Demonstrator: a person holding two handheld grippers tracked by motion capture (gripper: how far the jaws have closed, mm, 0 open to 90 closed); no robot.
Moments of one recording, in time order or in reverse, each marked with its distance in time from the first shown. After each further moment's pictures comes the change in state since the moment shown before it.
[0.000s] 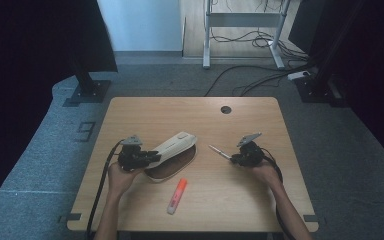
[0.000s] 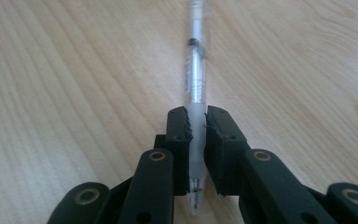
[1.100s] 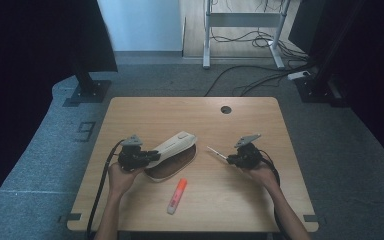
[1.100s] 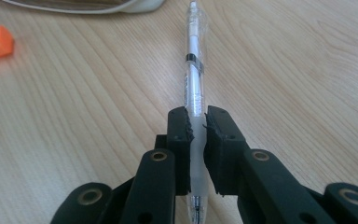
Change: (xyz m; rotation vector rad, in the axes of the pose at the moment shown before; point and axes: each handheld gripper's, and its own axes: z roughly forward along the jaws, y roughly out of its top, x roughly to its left) left arm -0.002 0.000 0.000 -0.011 0.032 0.000; right arm 0.021 0.009 -0.011 -0.058 0.002 0.017
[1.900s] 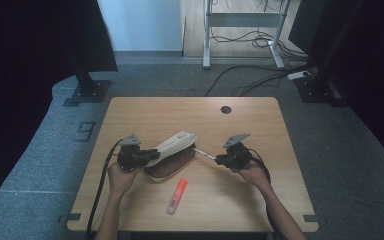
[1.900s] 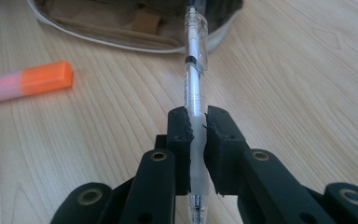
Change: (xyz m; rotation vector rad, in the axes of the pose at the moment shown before) left arm -0.001 0.001 -0.003 -0.032 0.010 -0.009; right arm 0.029 0.030 0.008 -0.028 0.079 -0.061
